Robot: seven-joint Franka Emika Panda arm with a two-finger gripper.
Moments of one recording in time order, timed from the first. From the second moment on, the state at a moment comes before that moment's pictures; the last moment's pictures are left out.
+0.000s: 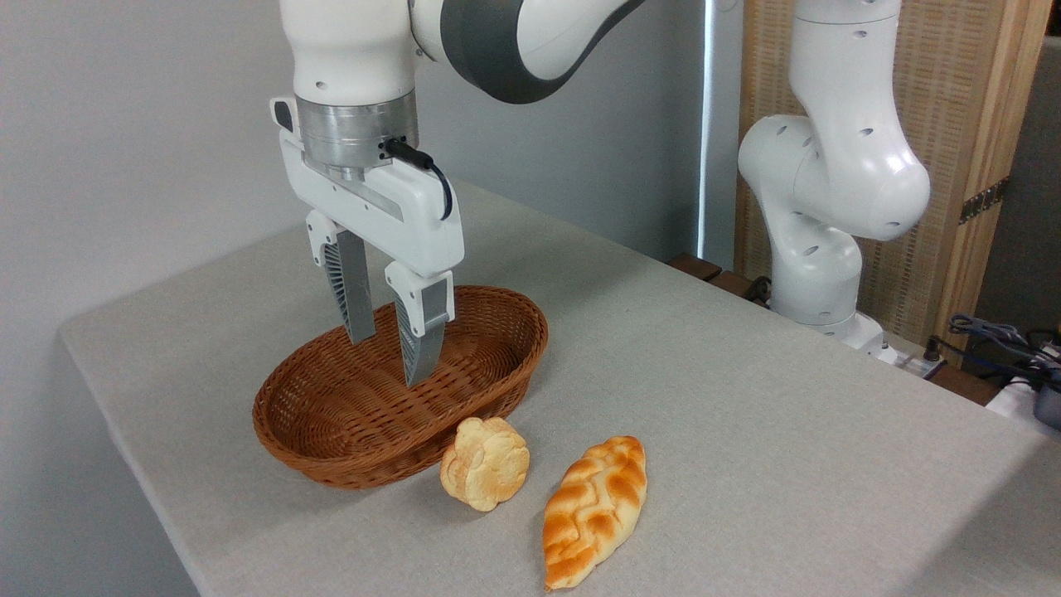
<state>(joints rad) -0.17 0.00 0.09 -1.80 -0.10 1.90 0.64</state>
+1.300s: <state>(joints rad) -0.16 -0.01 0.16 -1.82 -0.10 1.91 0.67</state>
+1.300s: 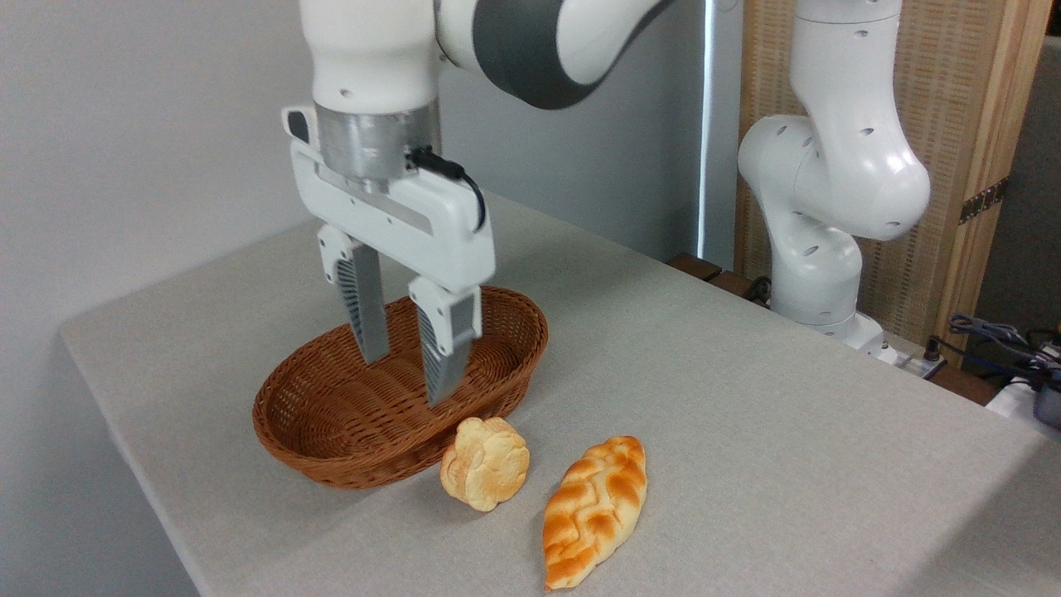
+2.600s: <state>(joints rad) -0.17 0.04 0.24 -1.95 -0.10 1.95 0.89</state>
